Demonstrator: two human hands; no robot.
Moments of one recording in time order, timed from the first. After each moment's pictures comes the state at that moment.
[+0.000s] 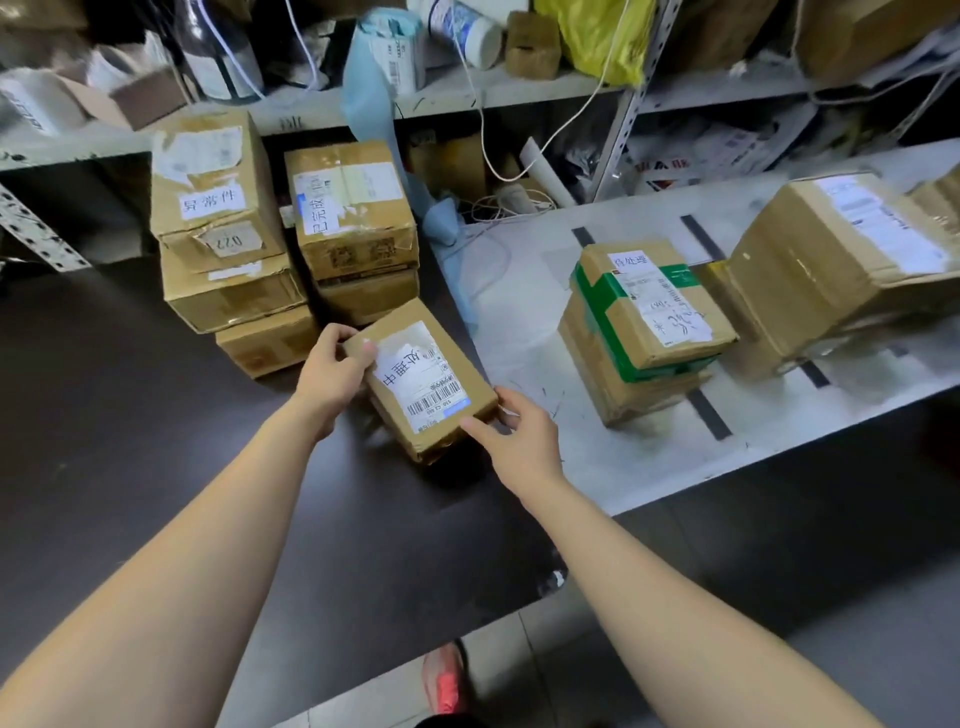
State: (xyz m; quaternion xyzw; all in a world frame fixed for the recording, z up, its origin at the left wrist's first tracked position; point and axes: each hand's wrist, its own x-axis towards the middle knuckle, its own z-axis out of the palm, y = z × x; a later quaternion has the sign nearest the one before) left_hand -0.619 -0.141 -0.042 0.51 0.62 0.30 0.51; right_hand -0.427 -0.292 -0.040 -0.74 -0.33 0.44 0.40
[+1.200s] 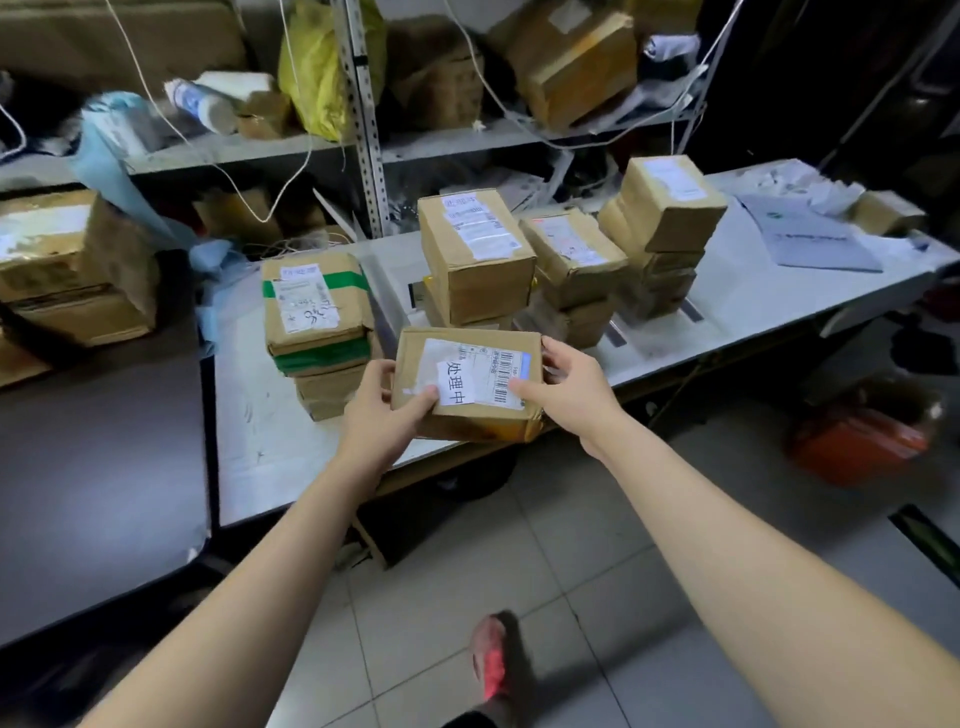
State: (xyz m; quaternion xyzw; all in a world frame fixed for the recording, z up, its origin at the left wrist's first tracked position) left_hand -0.179 -0.452 0.025 0.62 0.55 0.31 0.47; right_hand 0.052 -0.519 0.045 -0.70 -0.40 0.39 0.45
